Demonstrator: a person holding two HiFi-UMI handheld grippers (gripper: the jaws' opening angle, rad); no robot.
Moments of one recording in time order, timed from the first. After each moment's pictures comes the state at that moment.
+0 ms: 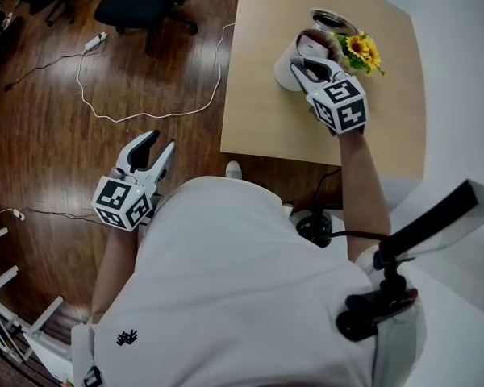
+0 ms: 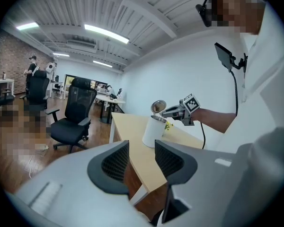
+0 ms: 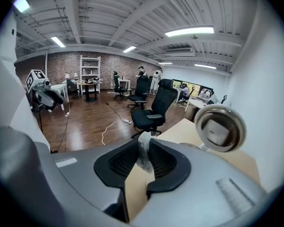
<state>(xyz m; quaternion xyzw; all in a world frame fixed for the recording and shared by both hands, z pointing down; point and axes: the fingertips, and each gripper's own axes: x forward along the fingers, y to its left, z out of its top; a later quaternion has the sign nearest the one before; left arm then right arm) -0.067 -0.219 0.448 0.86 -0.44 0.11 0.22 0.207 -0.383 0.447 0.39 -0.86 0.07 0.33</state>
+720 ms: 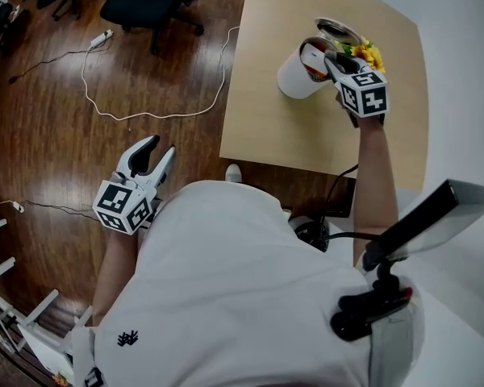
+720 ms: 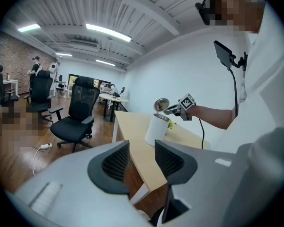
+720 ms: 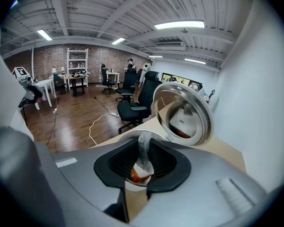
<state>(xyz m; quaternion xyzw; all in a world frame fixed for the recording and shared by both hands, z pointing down) -0.064 -0.219 0.452 0.85 -0.46 0.12 0.22 0.301 -0.447 0.458 0.44 -0.82 0.08 0.36</state>
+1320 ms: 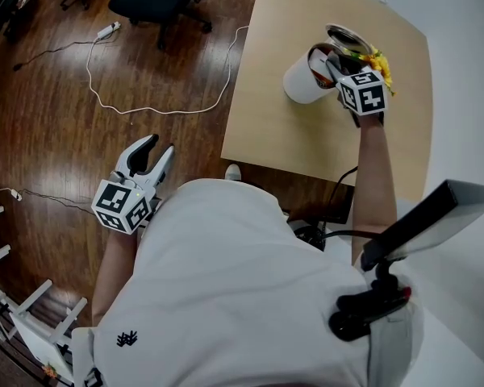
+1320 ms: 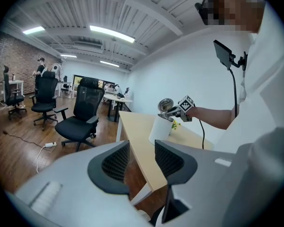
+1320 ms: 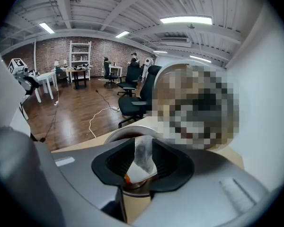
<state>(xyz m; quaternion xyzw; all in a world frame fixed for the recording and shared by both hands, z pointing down) -0.074 -0.219 0.455 0.84 -0.48 0.12 0.23 0.298 -0.469 0.485 0.43 -0.81 0.07 0.40</state>
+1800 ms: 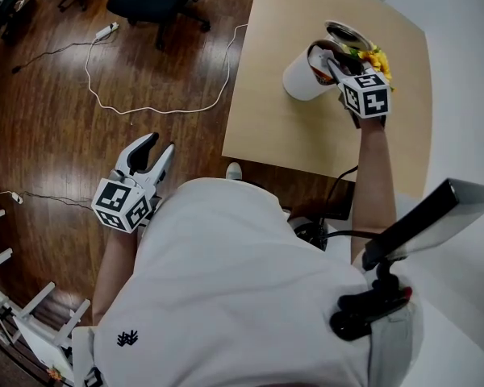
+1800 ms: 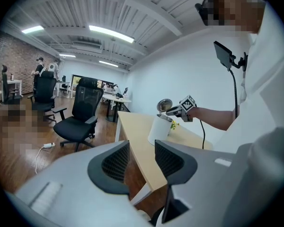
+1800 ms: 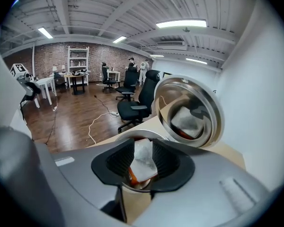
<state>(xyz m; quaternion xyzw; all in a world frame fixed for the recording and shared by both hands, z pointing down) -0.078 -0.216 0.452 0.84 -0.47 0.12 0.22 0.294 -0.454 0.469 0.44 -0.82 0.08 0.37</state>
